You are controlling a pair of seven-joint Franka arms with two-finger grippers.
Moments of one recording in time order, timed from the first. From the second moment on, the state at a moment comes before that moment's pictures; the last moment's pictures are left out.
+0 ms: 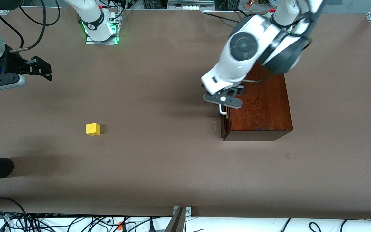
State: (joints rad) left arm -0.32 0.42 -0.36 -1.51 0.03 1.82 -0.47; right arm 0.22 0.07 -0.11 -1.51 -0.05 1.53 -0.13
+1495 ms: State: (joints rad) left arm -0.51 0.56 -0.36 -1.55 0.39 1.80 -0.82; right arm 0.22 0.07 -0.11 -1.51 -0.05 1.53 -0.13
